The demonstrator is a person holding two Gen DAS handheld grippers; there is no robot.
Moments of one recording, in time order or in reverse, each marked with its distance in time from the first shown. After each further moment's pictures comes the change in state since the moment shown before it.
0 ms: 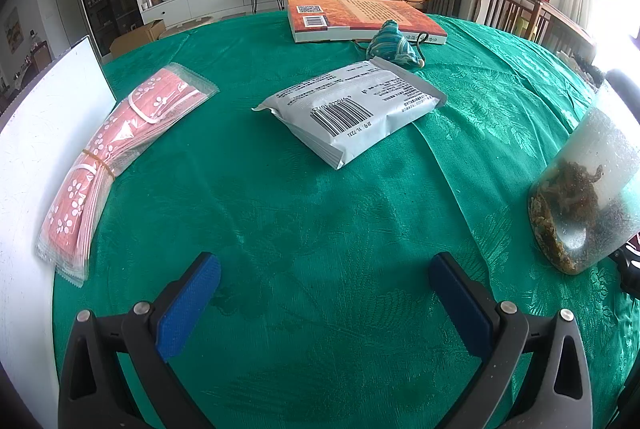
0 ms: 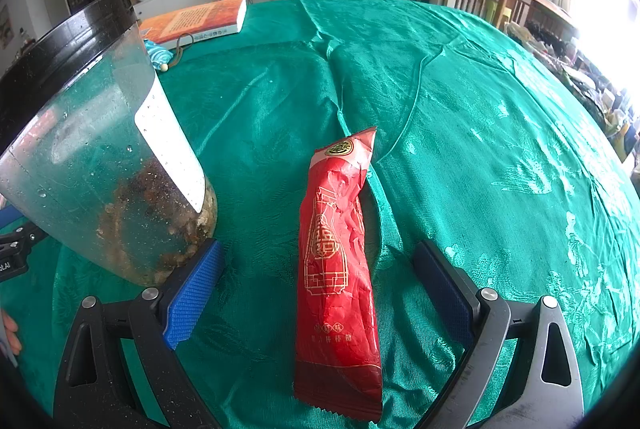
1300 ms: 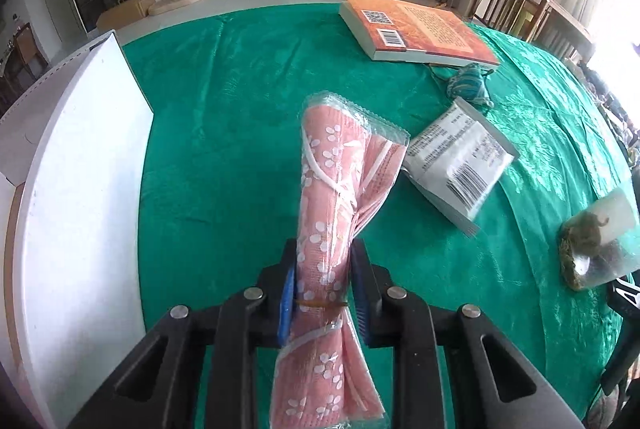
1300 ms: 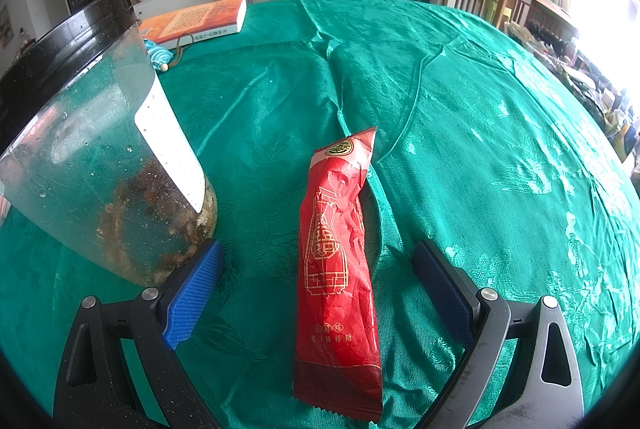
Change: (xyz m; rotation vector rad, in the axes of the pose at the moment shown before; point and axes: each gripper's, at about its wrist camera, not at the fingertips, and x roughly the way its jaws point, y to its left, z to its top) left arm -0.019 0.101 0.048 -0.016 0.124 -0.085; right arm 0.000 0.000 0.000 0.000 0.000 0.000
